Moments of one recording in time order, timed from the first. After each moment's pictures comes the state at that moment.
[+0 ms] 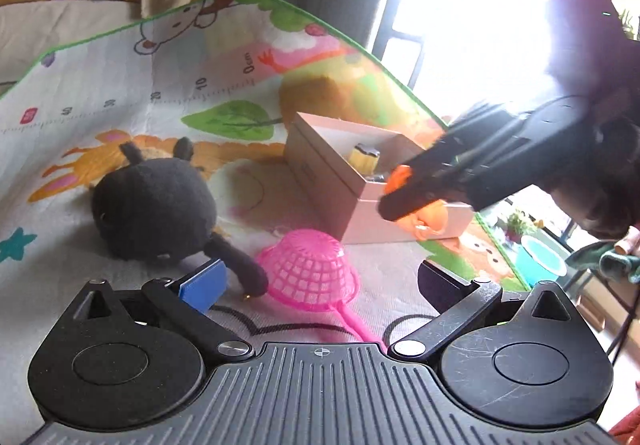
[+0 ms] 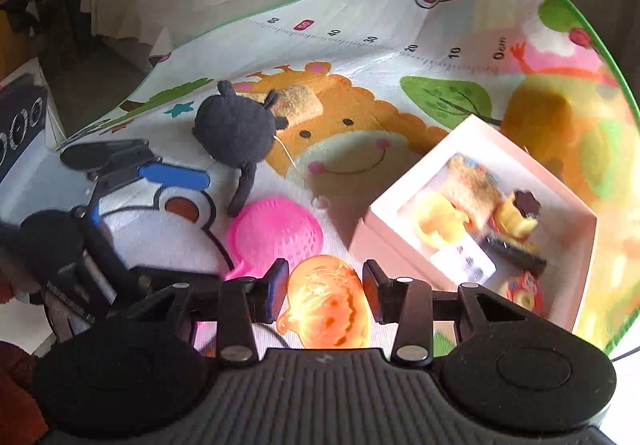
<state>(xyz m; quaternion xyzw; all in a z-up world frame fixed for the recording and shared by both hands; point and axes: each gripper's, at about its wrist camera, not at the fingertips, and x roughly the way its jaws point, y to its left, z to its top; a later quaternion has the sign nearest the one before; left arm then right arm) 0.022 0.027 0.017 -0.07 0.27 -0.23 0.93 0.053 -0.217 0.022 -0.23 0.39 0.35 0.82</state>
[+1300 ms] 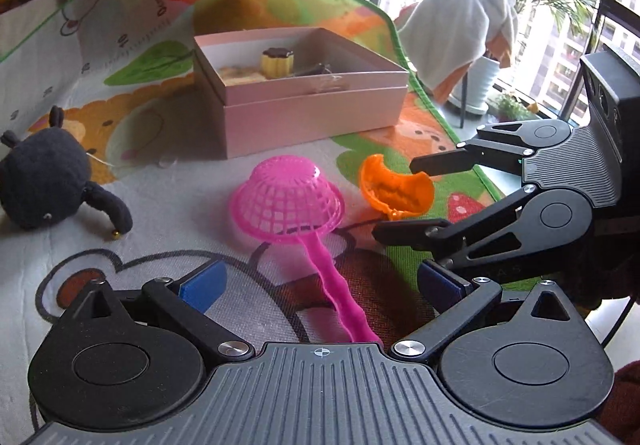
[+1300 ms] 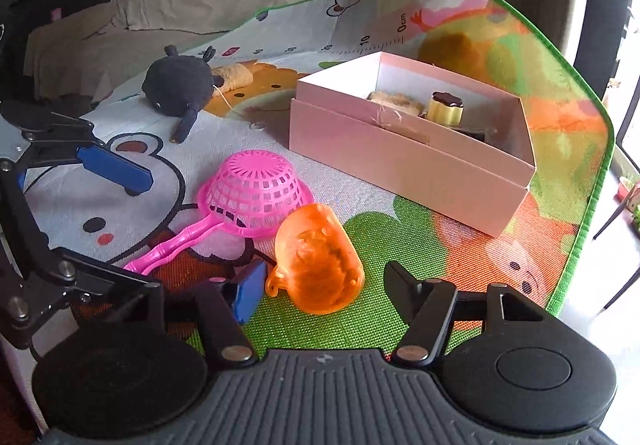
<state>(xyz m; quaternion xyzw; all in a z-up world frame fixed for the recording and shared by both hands) -0.013 -0.069 0.014 0.04 0.37 -0.26 0.89 -0.009 -0.294 -0.064 -0.15 0.32 0.27 0.90</state>
